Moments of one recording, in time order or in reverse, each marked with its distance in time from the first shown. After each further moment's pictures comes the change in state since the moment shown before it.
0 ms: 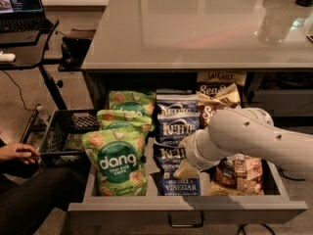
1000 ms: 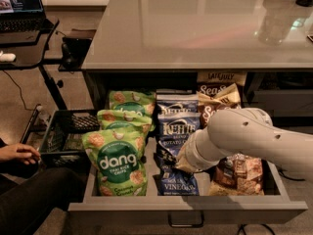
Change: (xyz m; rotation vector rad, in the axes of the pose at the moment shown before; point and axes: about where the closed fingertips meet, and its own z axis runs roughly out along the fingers) arm 0.000 0.000 0.000 0.000 0.000 0.000
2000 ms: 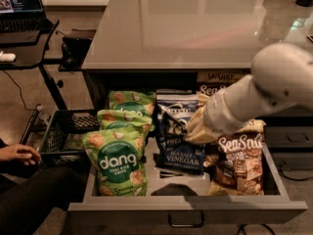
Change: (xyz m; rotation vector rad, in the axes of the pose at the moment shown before) arm -0.039 -0.030 -0.115 -0.096 -0.188 -0.134
